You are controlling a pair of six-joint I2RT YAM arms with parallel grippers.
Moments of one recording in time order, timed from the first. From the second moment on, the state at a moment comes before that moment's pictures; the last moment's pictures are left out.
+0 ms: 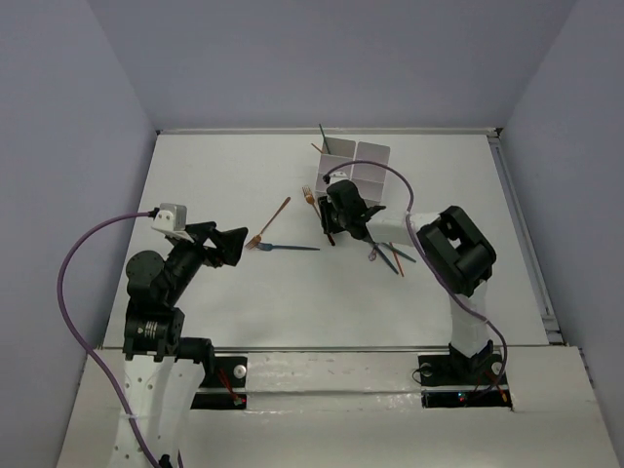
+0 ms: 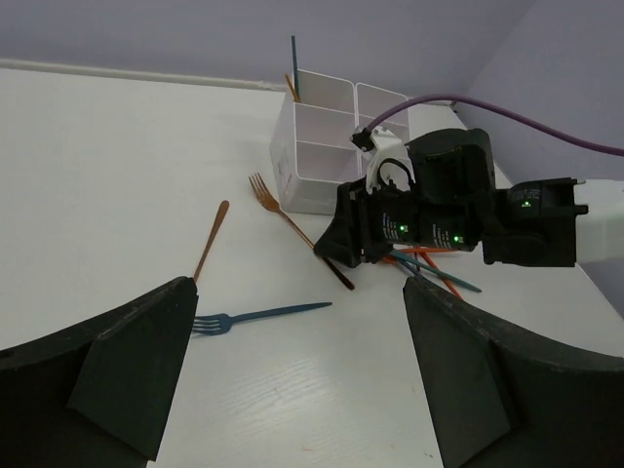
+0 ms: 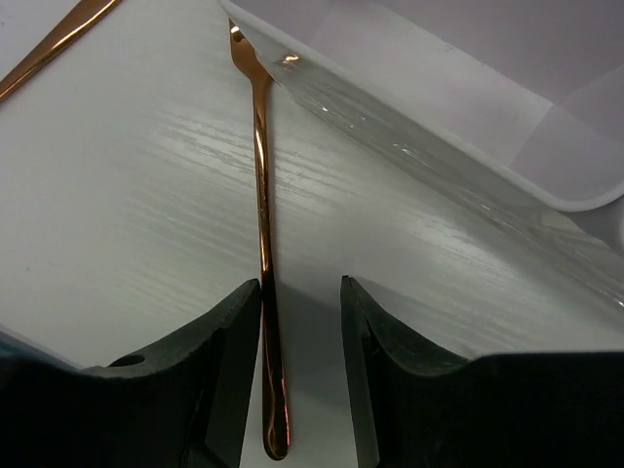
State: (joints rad) left arm -0.06 0.41 0.61 -0.22 0.38 -0.37; right arm 0.66 2.02 1.26 0.06 0.16 0.29
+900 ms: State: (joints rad) left arm -0.06 0.42 0.61 -0.22 0.41 -0.37; right arm 0.76 1.87 1.04 0.08 0.20 0.38
